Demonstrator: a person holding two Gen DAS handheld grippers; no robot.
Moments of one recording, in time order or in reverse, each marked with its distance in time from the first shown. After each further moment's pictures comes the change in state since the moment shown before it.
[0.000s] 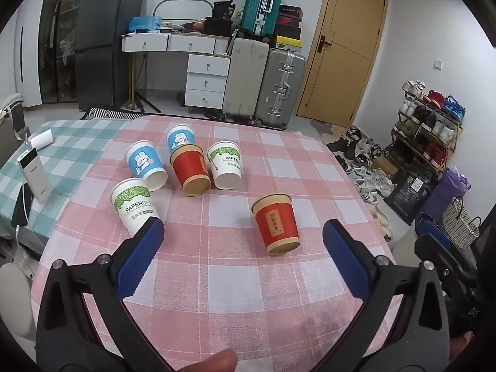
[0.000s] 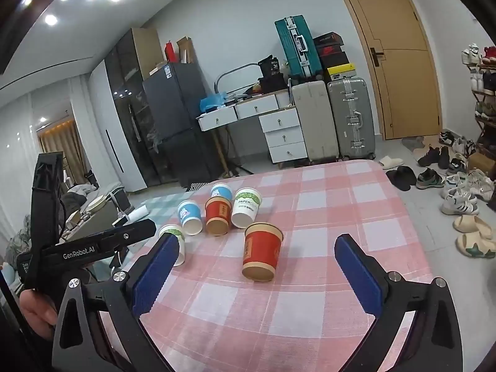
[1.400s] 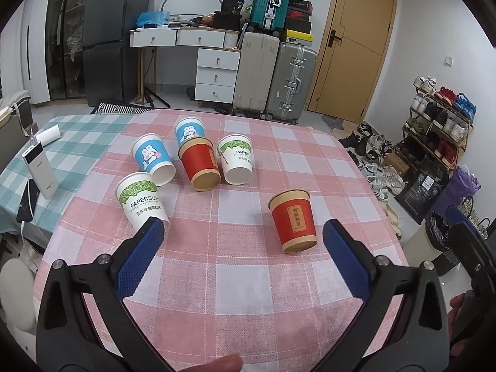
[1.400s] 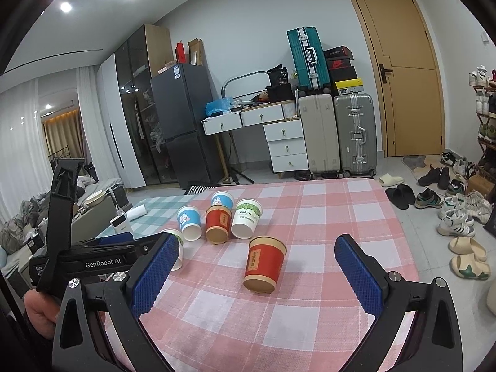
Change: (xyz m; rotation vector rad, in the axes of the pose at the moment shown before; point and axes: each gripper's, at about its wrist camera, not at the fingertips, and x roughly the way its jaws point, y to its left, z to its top) left arm 0.013 -0.004 0.009 -0.020 0.033 0.058; right arm -0.004 -0.012 0.014 0.018 -0.044 -0.051
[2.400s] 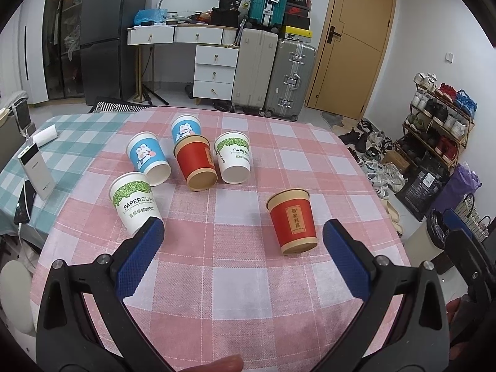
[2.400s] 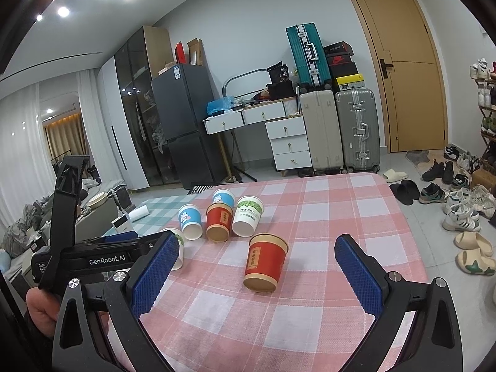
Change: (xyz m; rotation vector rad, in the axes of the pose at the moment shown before) left arm 0.018 -0.006 0.000 0.011 0.018 0.001; right arm 0.007 -0.007 -0.002 0.023 0.013 0.021
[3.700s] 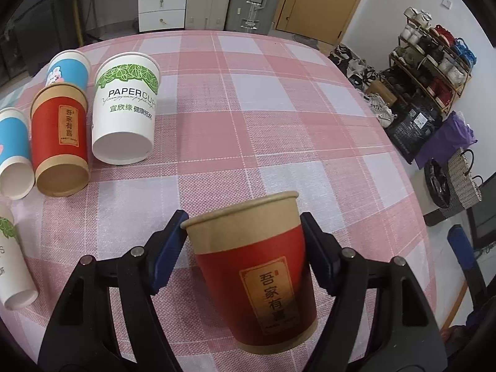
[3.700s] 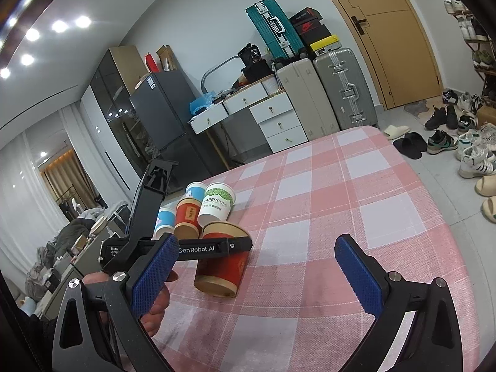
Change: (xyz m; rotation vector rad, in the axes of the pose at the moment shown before) left arm 0.255 -0.077 0.014 0.095 0.379 -0.153; right arm 0.085 -0.106 -0.038 0.234 0.054 0.061
